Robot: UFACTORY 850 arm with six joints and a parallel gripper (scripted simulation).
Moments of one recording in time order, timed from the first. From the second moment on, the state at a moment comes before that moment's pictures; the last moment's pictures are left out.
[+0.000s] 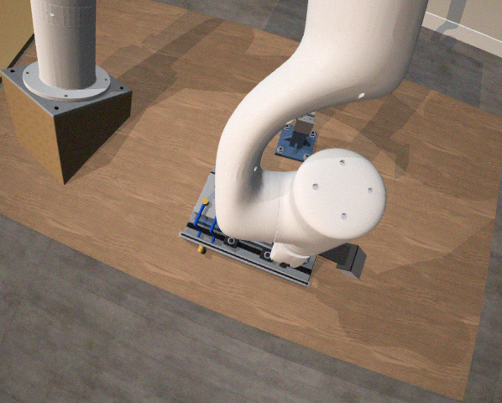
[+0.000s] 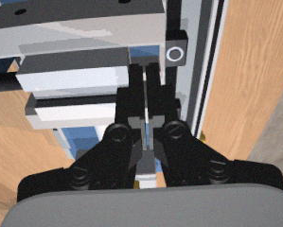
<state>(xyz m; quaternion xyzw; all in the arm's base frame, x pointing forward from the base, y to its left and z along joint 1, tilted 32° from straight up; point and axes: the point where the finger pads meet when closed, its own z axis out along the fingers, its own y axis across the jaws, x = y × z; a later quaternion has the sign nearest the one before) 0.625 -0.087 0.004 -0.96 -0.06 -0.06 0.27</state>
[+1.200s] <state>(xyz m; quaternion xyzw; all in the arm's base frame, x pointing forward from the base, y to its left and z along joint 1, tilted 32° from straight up) 0.628 -0.107 -0.008 -0.96 -0.06 -0.06 0.27</state>
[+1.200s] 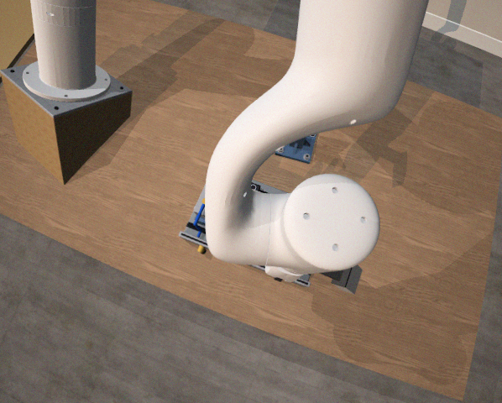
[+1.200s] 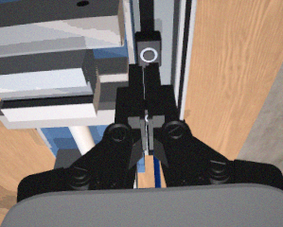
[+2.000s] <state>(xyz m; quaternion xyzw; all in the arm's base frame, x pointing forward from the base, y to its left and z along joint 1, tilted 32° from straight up) 0.628 -0.116 -0.002 -0.96 -0.06 -0.06 0.27</state>
